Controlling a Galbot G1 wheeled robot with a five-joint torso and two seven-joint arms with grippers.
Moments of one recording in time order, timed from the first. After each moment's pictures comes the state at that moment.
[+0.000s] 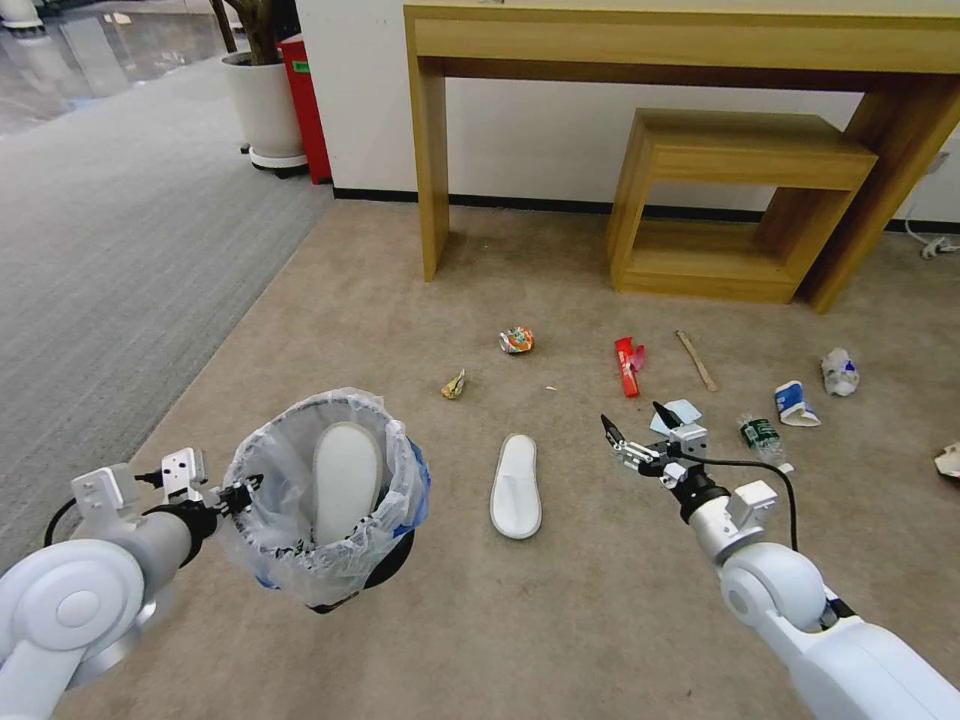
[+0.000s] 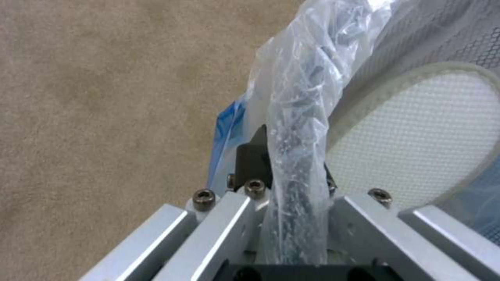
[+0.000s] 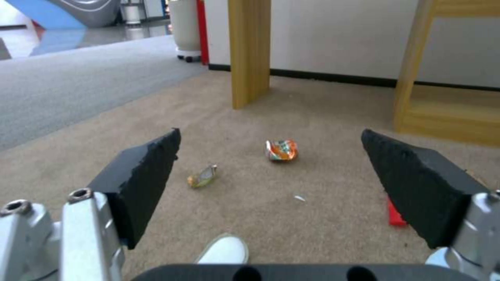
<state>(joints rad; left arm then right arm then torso) 1.46 -0.93 -0.79 -2.23 -1.39 0.73 -0.63 -1.21 0.85 0.25 1.80 0.64 0.13 0.04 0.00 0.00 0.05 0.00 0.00</state>
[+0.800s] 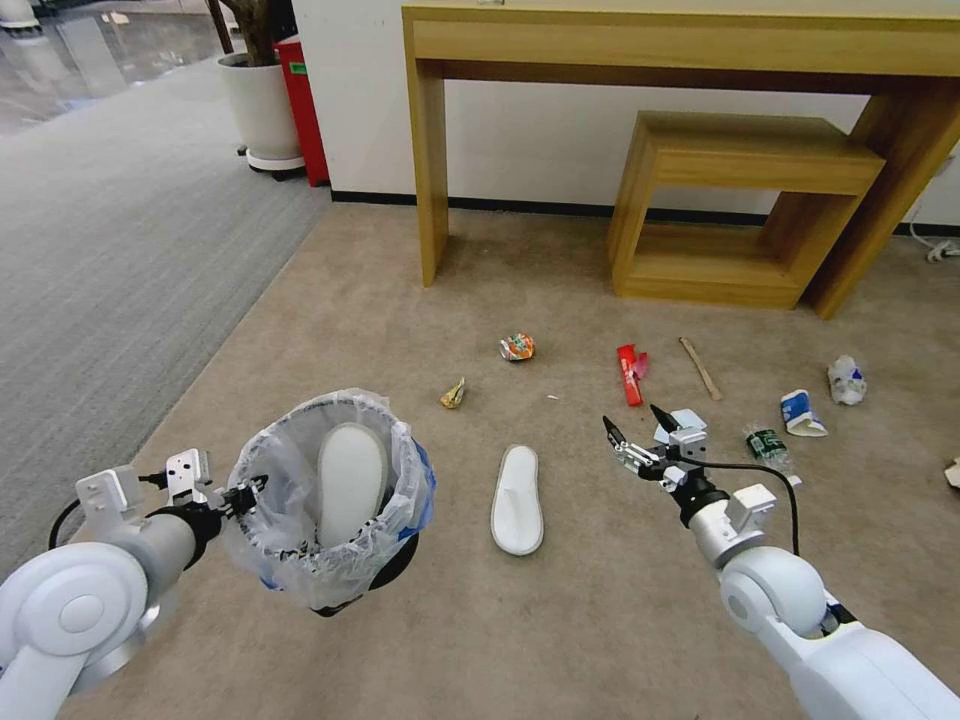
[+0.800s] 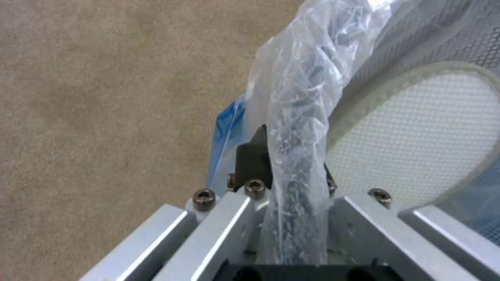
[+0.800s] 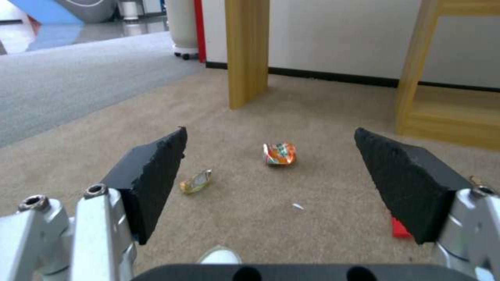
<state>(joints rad) 1.46 -0.94 -0.79 -2.24 -1.38 0.73 -0.63 -1.22 0.86 0.26 1.81 0.62 0.11 0.04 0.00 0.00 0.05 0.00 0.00</state>
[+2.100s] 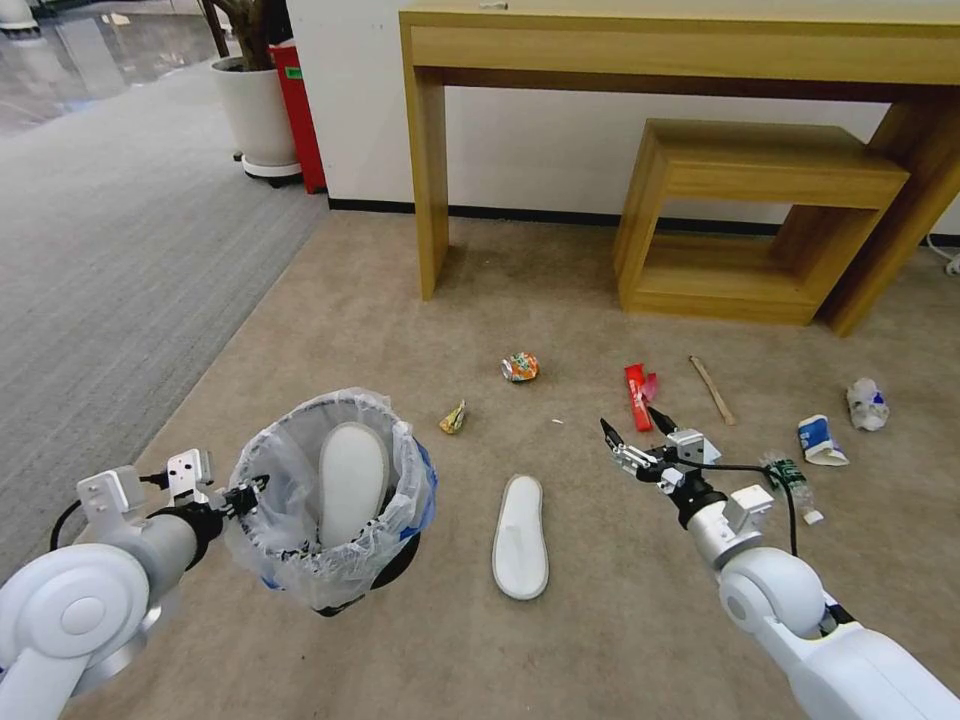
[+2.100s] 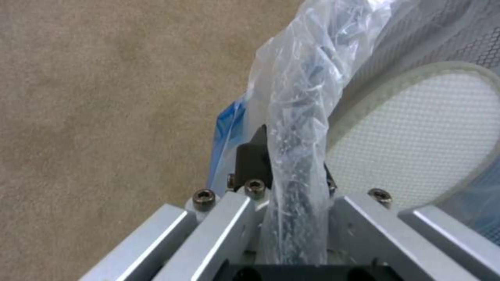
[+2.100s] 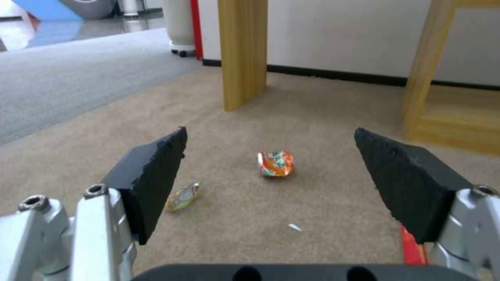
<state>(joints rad) 1.46 -0.94 -0.78 -2.24 -1.38 0.73 -0.63 -1.23 0.86 0.24 1.81 0.63 0.11 0.04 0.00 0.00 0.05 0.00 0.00</state>
